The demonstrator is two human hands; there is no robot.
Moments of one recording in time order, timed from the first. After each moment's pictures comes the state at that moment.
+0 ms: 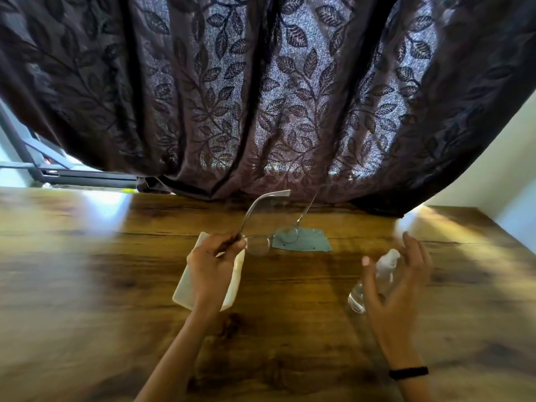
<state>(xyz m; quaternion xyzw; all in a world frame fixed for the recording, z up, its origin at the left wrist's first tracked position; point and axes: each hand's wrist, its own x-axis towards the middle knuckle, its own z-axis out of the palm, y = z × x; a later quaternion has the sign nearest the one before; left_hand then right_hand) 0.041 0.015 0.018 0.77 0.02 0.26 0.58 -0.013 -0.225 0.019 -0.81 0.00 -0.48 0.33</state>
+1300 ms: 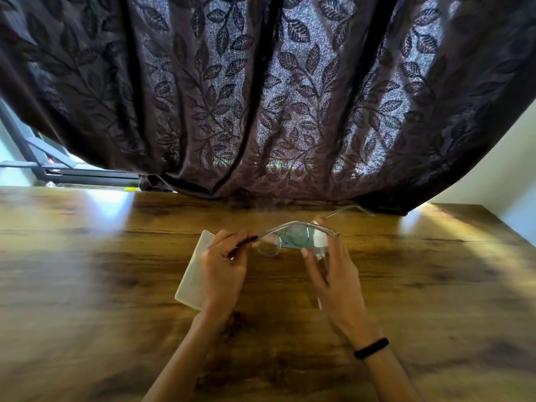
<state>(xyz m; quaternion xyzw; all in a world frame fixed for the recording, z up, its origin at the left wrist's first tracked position) 0.038 0.009 0.014 0.75 -0.10 0.35 0.55 0.008 -0.165 0.026 -0.87 -0.14 -0.28 0.38</state>
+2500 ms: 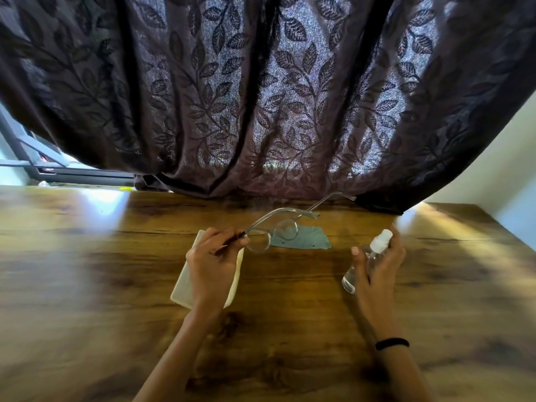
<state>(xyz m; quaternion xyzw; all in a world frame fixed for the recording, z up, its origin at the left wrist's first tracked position) 0.041 0.015 0.016 0.75 -0.08 0.36 0.55 0.018 -0.230 -0.008 -0.80 0.03 -0.38 0.46</state>
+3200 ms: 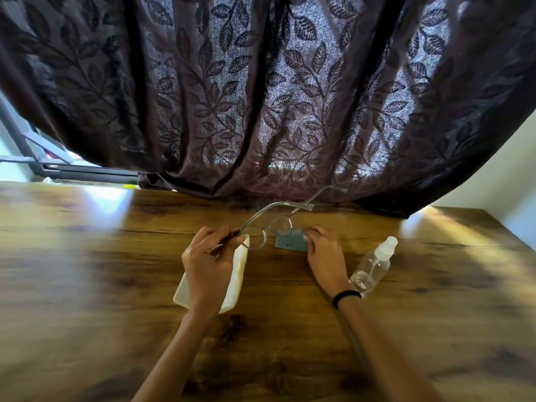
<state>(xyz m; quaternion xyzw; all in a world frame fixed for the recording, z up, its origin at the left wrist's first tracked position) 0.049 0.023 0.011 0.74 -0.06 0.37 0.56 0.087 -0.180 -0.005 -0.95 -0.04 -0.21 0.23</state>
